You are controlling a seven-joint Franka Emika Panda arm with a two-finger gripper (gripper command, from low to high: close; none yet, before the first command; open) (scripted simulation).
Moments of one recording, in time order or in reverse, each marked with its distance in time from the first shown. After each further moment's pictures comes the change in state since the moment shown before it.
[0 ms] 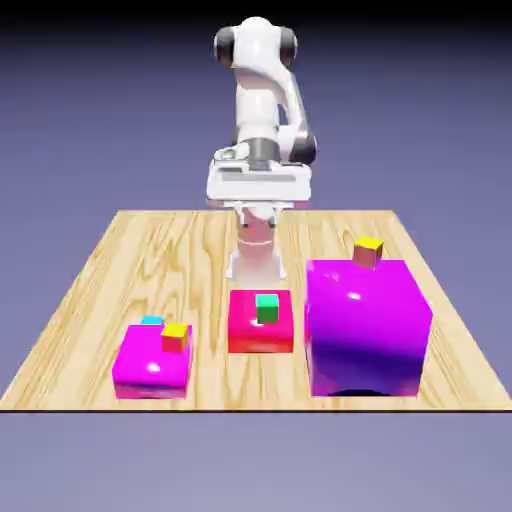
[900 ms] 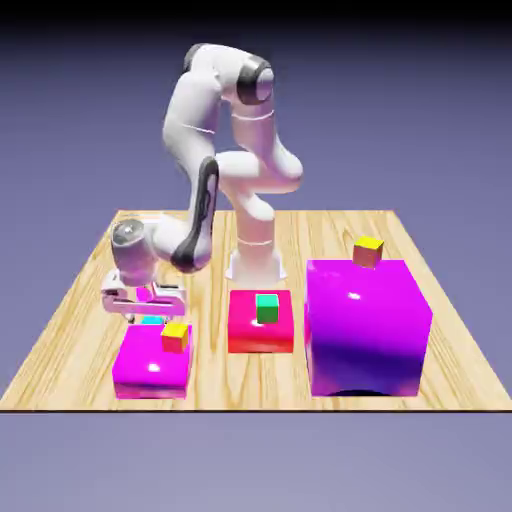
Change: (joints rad) arm -0.208 0.921 -0.391 0.238 0.090 -0.304 -0.529
